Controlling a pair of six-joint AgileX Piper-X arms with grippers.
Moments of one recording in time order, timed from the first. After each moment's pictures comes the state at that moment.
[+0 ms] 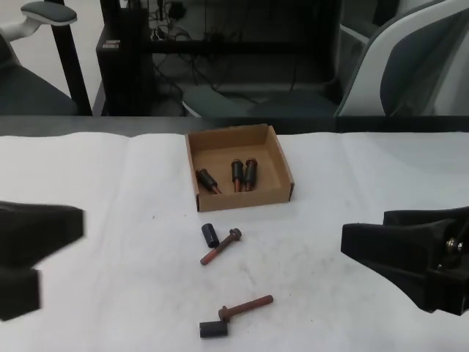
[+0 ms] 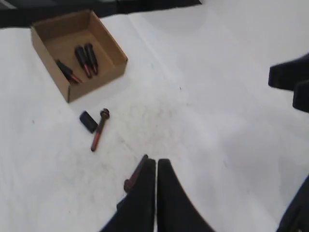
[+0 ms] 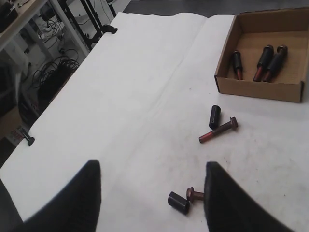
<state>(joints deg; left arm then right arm) -20.0 31.4 -37.4 40.2 25.1 -7.0 43.9 38.0 -32.7 21.1 -4.2 24.1</state>
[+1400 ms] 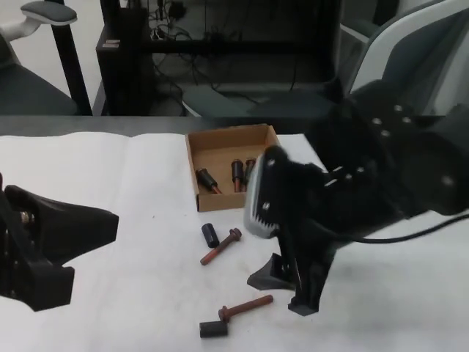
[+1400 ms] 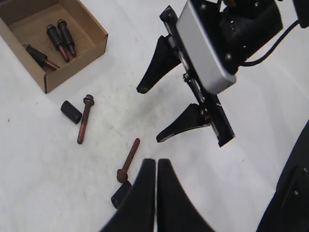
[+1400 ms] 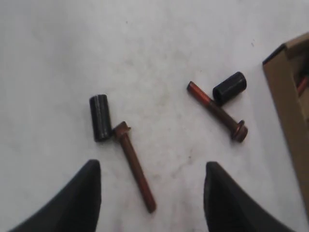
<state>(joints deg) -20.0 37.9 -39.2 39.9 29.5 -1.2 37.3 89.7 -58.9 33.1 -16.1 -43.3</state>
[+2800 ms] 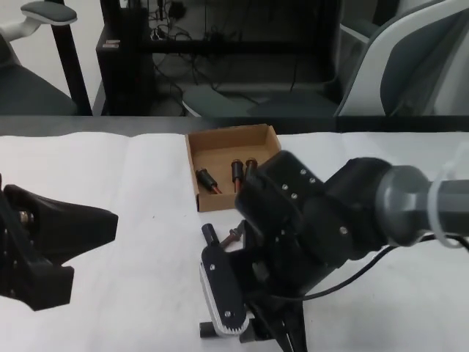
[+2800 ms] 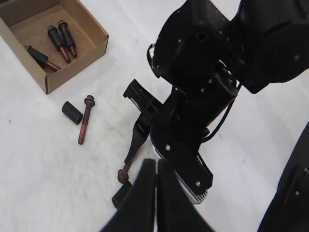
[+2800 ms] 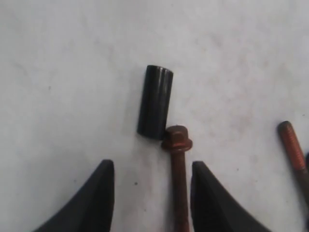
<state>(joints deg) -20.0 37.9 -39.2 39.9 29.5 -1.1 44.5 101.9 -61.4 35.3 -10.2 -61.5</state>
